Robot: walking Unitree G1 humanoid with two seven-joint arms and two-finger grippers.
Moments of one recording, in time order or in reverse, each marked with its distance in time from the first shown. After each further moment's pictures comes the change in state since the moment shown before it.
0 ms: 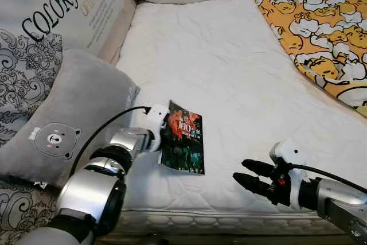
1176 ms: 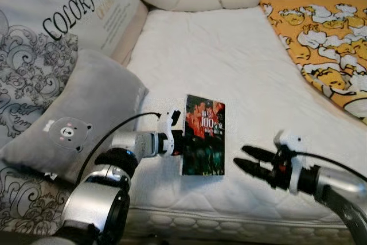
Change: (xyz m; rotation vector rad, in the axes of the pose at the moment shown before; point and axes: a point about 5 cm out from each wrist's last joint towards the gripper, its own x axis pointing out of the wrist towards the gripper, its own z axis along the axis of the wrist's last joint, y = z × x) left arm 0.004 -0.048 0.011 -0.377 -0.029 -0.435; right arm 0.003 -0.014 0.006 -0.012 -0.082 0.032
